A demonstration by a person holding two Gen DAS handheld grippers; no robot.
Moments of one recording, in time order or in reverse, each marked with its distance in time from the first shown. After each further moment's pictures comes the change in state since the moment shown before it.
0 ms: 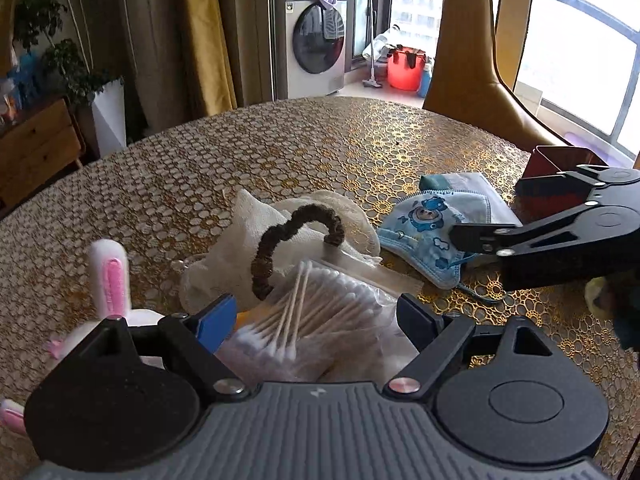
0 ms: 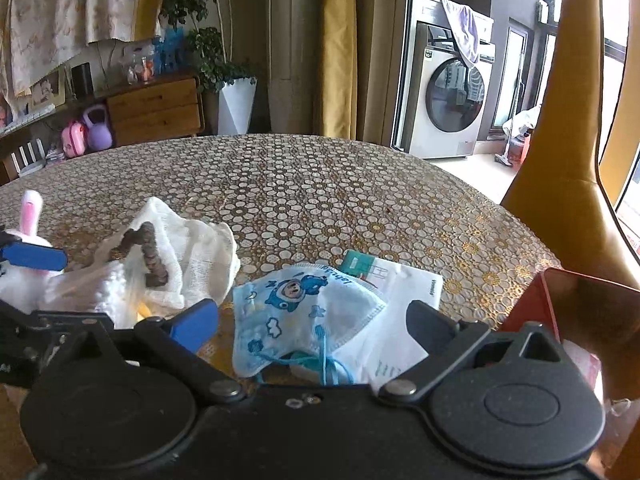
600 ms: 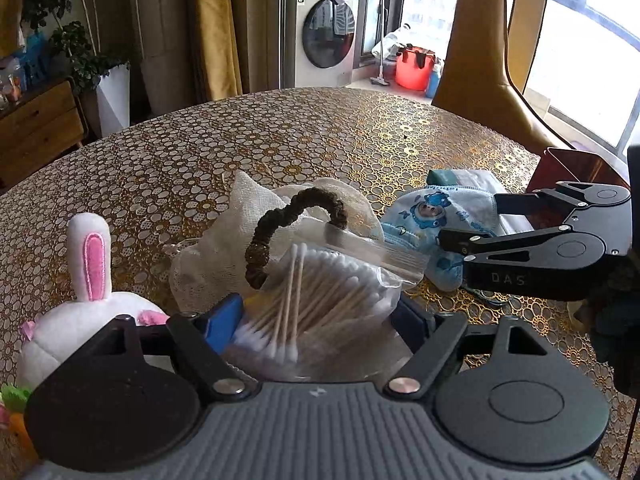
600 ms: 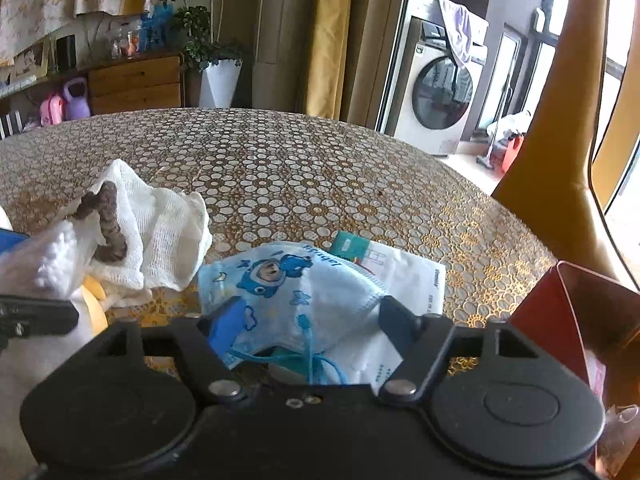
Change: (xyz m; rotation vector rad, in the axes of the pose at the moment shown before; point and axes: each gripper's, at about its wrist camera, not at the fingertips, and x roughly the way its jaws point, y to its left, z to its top) left arm 0.009 0.001 -0.007 -0.051 0.005 0.006; right arm 0.030 0.010 -0.012 -0.069 0.022 -0.097
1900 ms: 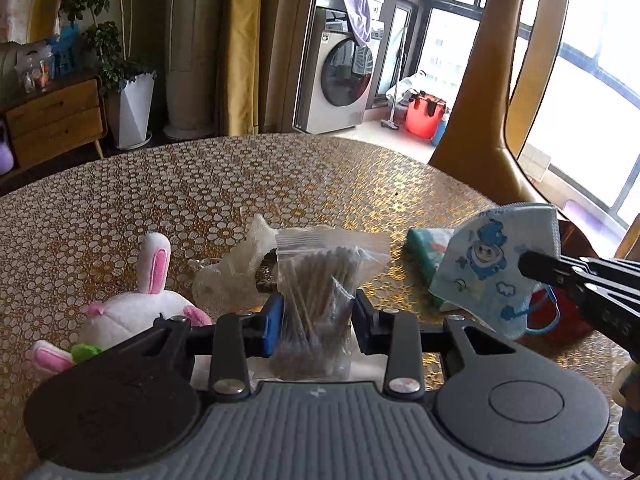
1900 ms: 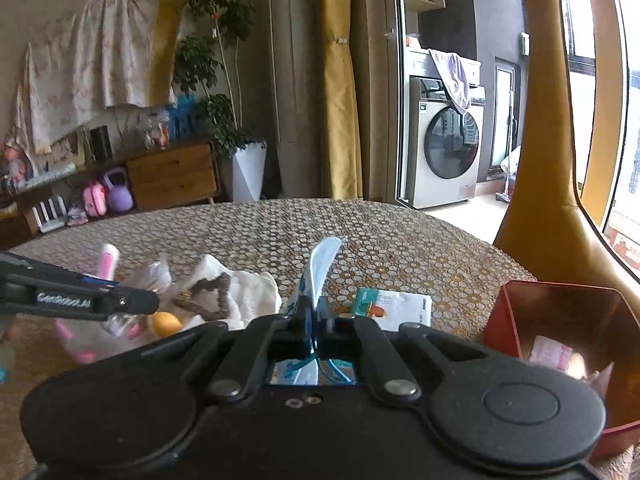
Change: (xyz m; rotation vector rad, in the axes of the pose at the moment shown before) left arm -0.075 0.002 0.008 -0.134 -0.099 -0.019; right arm -0.128 -0.018 -0.004 0.144 -0.216 0.141
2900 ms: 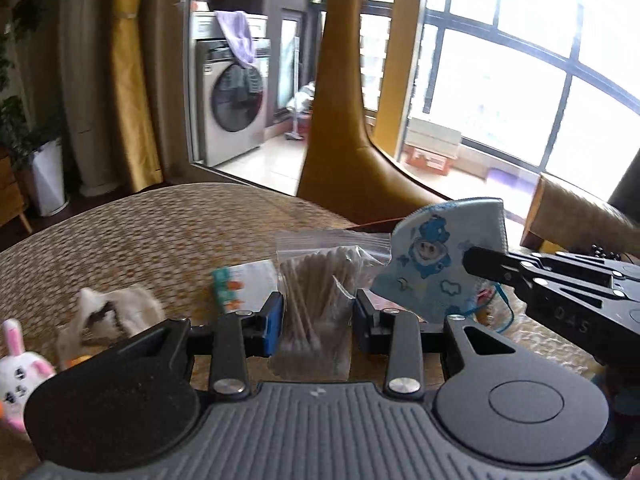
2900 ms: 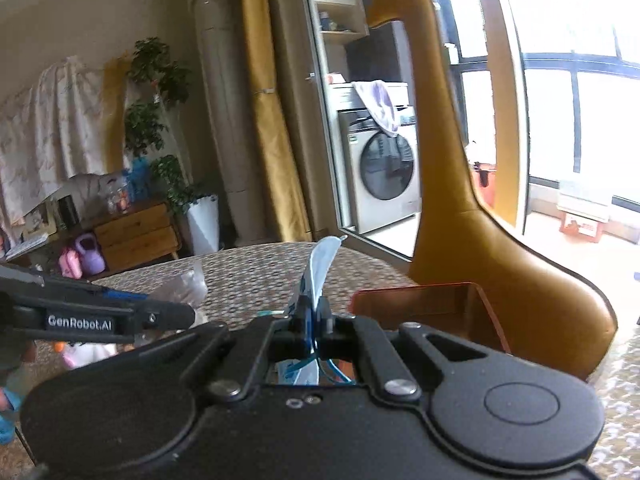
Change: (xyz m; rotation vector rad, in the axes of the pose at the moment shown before) left arm -0.040 -0.205 0.014 0.227 -0.033 -0.171; right arm -0.119 -0.104 -0.008 0.162 -0.118 -0.110
